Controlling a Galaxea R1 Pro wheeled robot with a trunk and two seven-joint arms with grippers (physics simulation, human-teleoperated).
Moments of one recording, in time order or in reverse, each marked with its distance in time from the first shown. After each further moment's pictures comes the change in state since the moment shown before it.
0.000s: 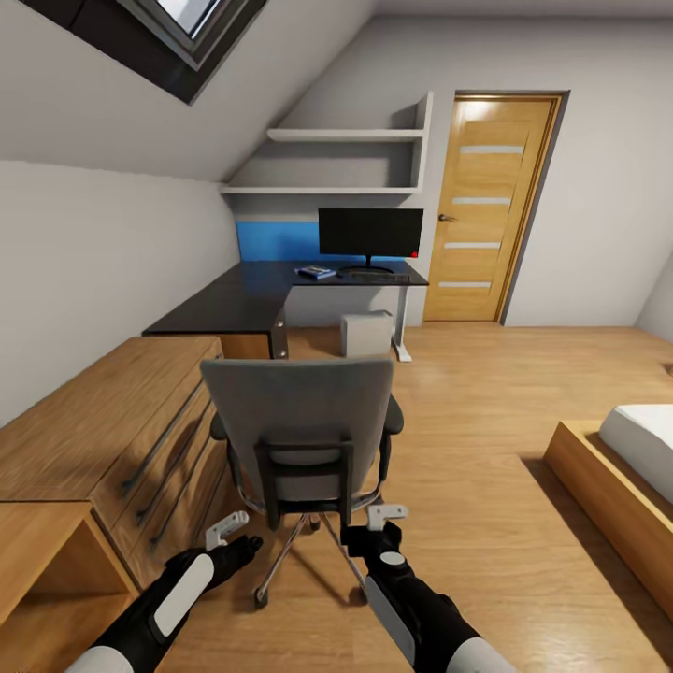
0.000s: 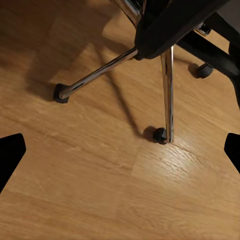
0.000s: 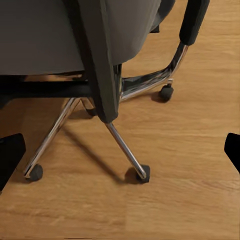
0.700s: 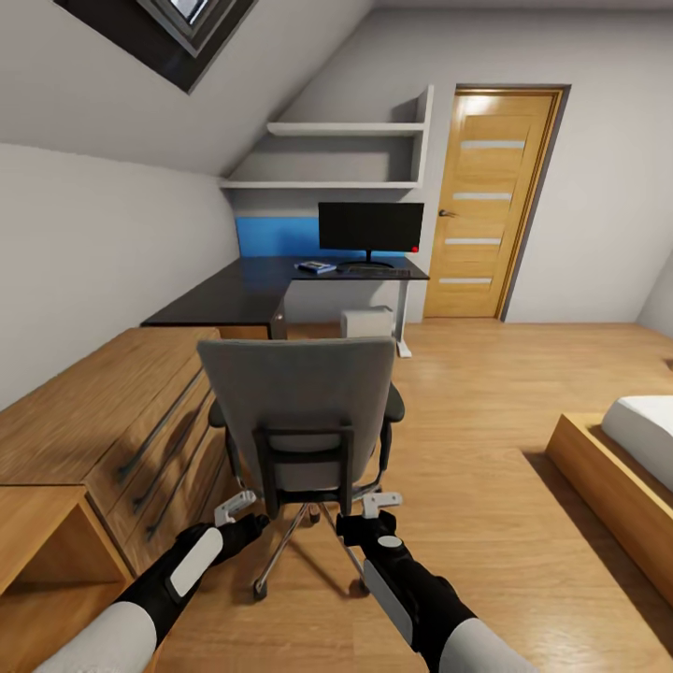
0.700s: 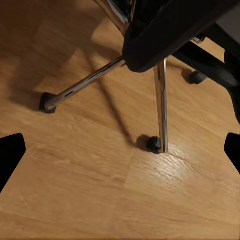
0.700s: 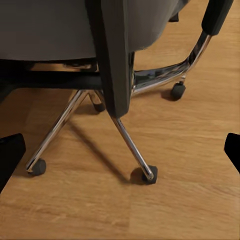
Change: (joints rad) left arm -0.122 -0.027 -0.004 0.130 -0.006 -0.005 -0.044; right arm -0.045 0.000 0.012 -0.002 -0.004 0.060 0.040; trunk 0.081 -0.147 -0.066
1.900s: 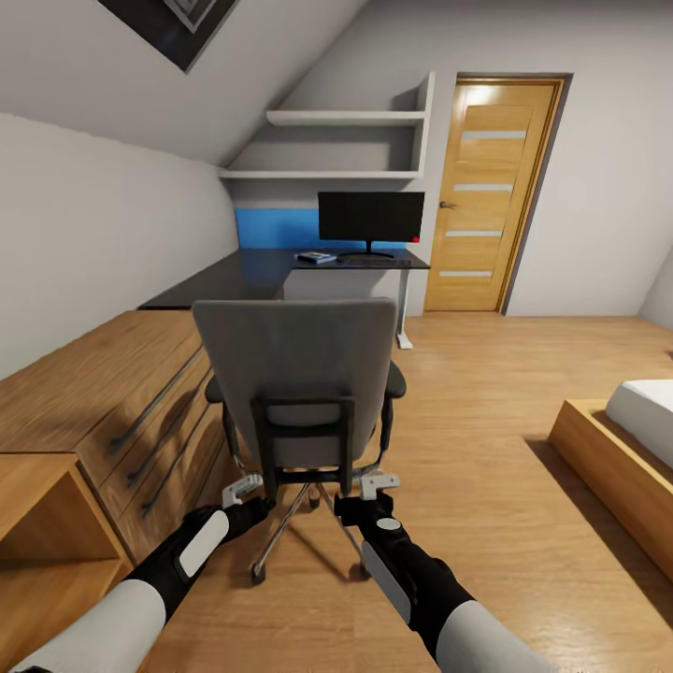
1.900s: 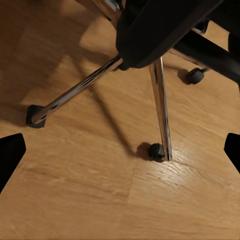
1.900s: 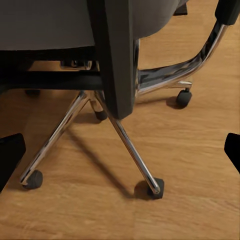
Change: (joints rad) left arm -0.061 -0.014 -0.002 0.023 -0.063 0.003 -0.052; right arm -0.039 0.000 0.000 -0.032 -0.005 -0.001 0.002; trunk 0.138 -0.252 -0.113
